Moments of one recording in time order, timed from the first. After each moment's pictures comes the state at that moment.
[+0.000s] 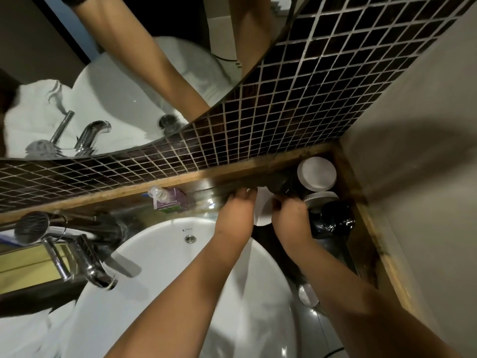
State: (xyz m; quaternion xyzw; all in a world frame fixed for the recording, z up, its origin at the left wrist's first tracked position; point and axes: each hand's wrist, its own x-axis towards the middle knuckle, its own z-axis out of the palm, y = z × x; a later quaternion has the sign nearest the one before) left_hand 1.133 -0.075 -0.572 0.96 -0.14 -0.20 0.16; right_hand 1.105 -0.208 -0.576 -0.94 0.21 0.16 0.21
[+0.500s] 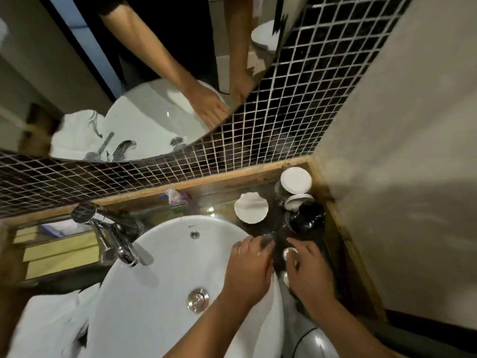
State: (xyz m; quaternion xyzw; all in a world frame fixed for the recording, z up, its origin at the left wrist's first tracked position) left_hand 0.983 -0.079 -0.521 0.95 -0.23 -0.08 0.22; right_hand 0.951 -0.234 -0.508 -0.92 0.23 0.08 0.30
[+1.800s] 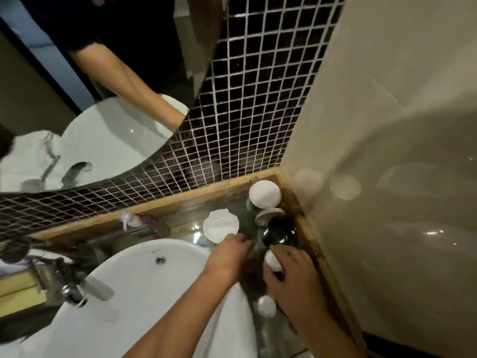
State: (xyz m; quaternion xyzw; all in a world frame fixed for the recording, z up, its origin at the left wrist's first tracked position) left_hand 1.067 -0.132 -0.519 0.93 -0.29 -0.22 0.10; right_hand 0.961 -0.275 -0.500 -0.94 0.15 -0.01 0.30
